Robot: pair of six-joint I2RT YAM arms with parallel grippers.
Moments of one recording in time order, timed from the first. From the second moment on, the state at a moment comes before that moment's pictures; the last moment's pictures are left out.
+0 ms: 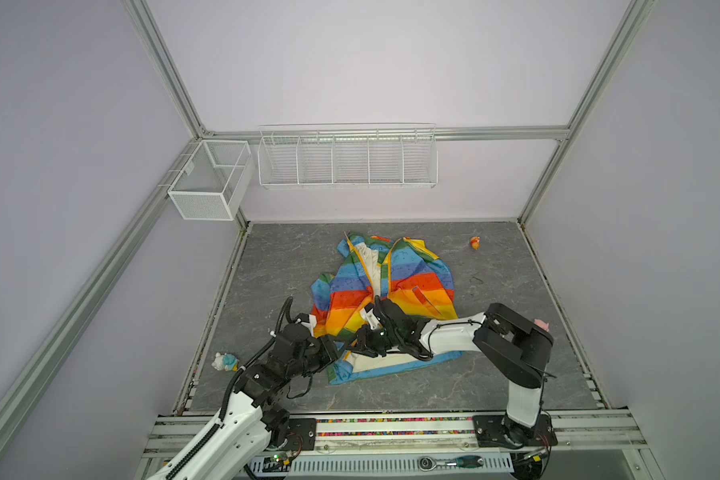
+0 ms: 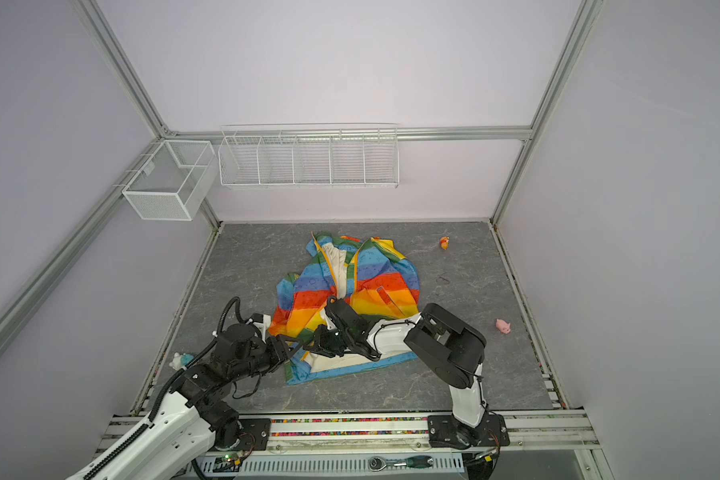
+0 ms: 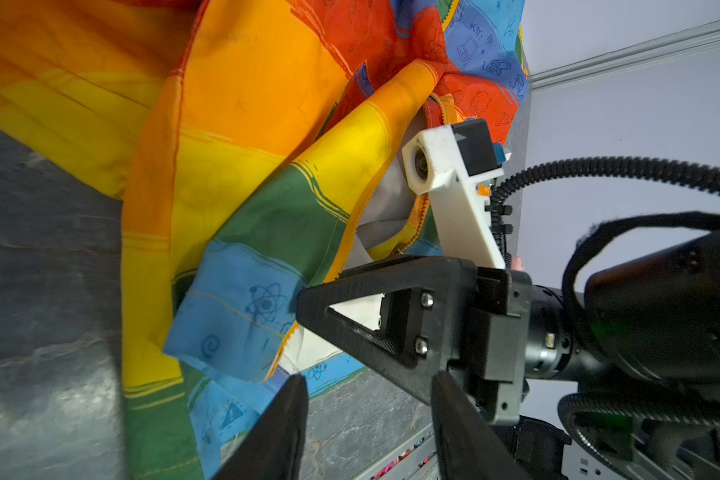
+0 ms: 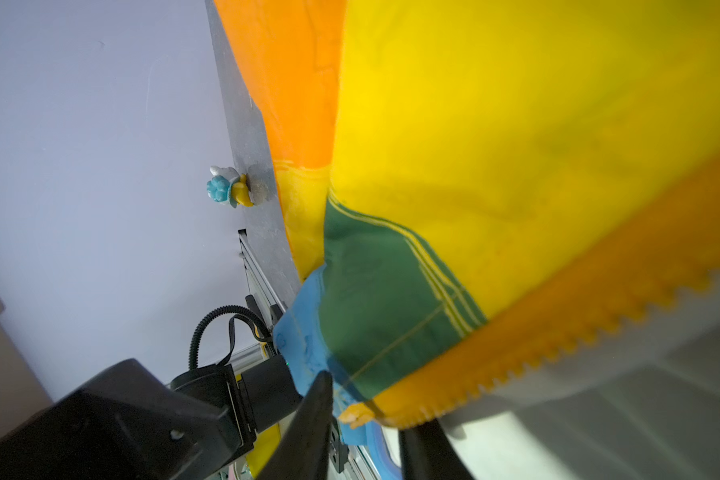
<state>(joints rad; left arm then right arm) -0.58 0.60 0.35 -0.39 0.29 -1.06 0.98 1.91 0.94 0.29 -0.50 1.18</state>
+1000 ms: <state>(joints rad) -0.63 0.69 0.28 -0.08 0.42 -1.33 0.82 1.74 1.19 -0.02 -0.49 1.02</state>
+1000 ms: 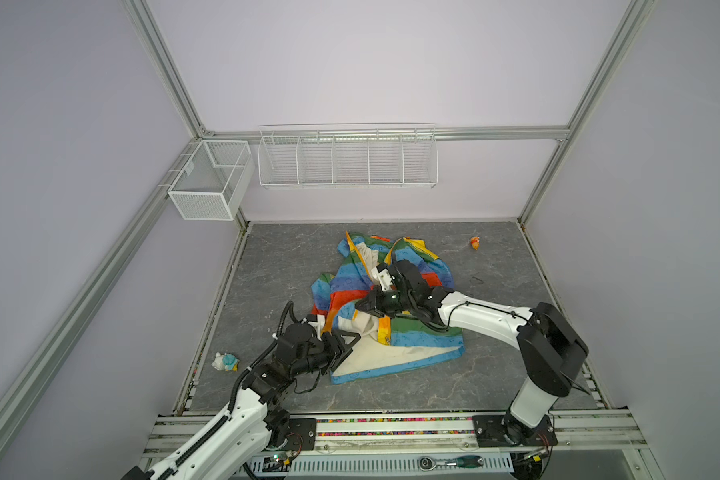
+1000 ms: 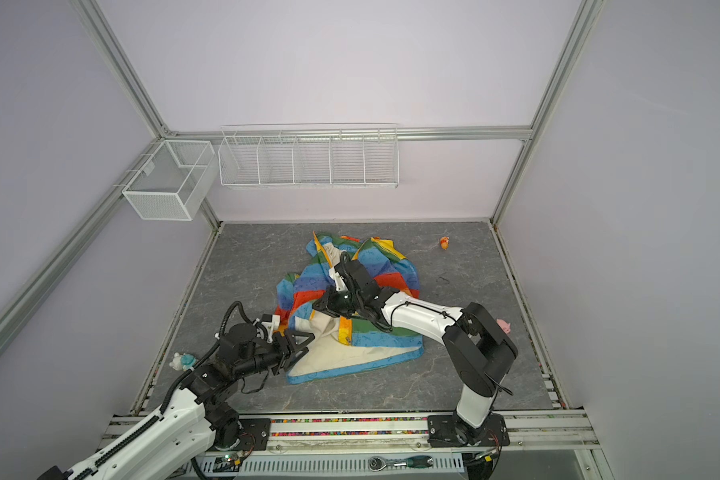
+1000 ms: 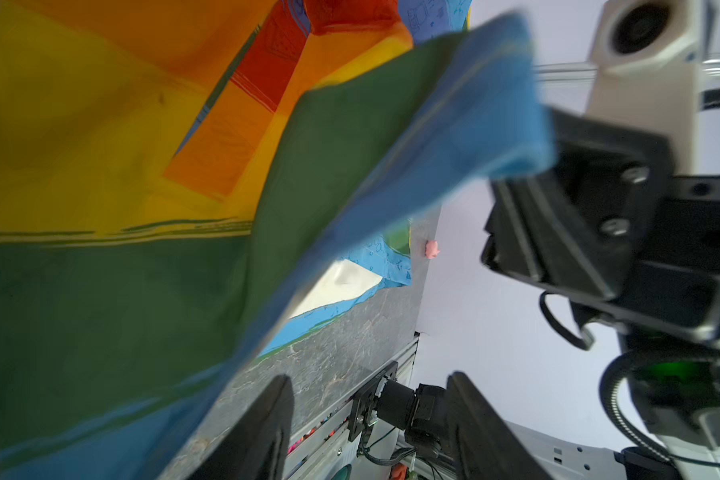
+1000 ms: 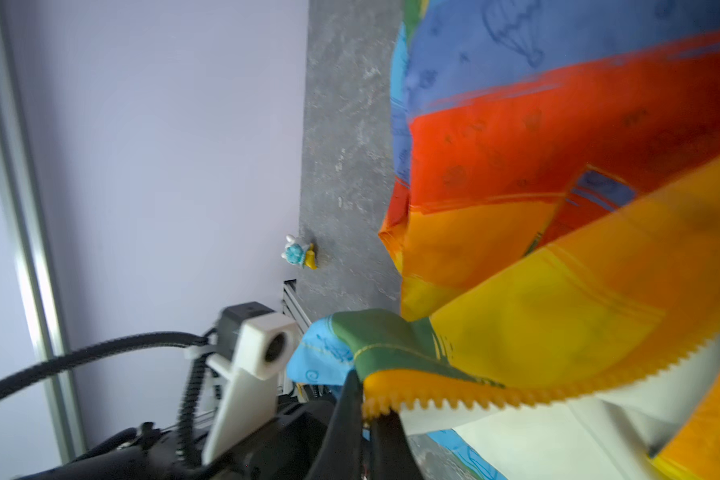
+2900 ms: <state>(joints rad) -0.68 0.93 0.27 0.39 0.33 -1.09 0.73 1.64 1.01 -0.05 -0.71 0.89</state>
